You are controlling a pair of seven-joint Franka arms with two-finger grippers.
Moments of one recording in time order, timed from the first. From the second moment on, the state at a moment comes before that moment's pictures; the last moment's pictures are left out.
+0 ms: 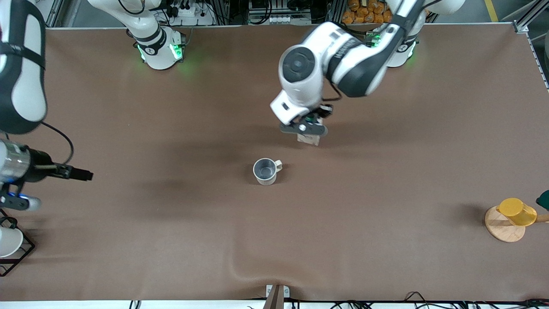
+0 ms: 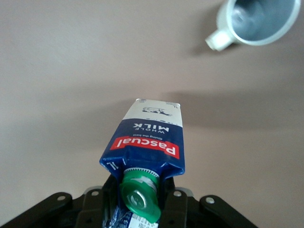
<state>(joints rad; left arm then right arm) -0.66 0.43 -0.15 -1.46 0.02 1.64 -0.66 -0.01 0.42 -0.06 -1.26 0.06 1.55 0.14</state>
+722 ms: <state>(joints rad) -0.76 0.58 -0.15 -1.36 -0.04 1.84 -0.94 -0.09 0.07 -0.06 -1.64 0.06 1.70 0.01</state>
